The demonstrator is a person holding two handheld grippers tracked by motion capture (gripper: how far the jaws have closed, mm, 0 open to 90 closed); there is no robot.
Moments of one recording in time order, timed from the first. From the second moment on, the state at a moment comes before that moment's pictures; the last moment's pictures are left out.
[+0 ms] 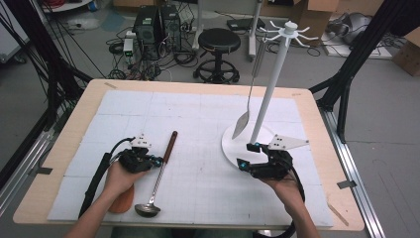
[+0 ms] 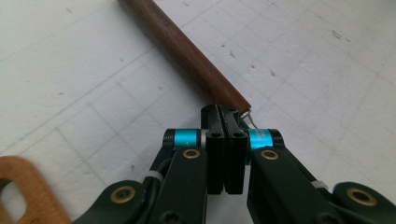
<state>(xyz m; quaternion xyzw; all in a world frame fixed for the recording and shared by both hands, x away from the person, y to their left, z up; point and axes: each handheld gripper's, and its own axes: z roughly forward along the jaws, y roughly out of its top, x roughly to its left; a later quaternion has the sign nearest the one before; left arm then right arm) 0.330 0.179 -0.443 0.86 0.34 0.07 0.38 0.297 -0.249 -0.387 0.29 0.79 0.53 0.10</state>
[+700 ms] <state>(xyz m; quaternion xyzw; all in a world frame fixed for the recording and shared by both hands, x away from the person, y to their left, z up) 0.322 0.162 -0.442 0.87 0.30 0.05 0.38 0.296 -0.247 -0.390 0.29 0.79 0.53 0.09</state>
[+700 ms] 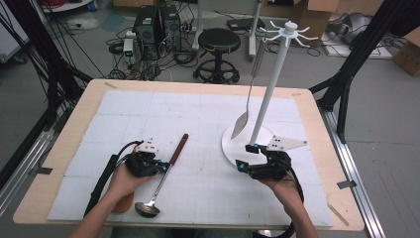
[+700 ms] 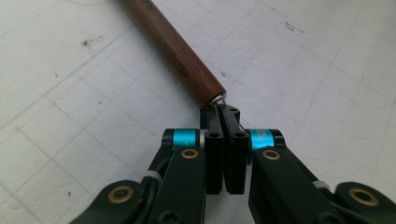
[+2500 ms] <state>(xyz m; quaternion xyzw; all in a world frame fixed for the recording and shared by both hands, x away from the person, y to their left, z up) 0.307 0.137 -0.441 0.90 0.20 -0.02 0.38 0.297 -0.249 -0.392 0.29 0.79 0.53 0.10</state>
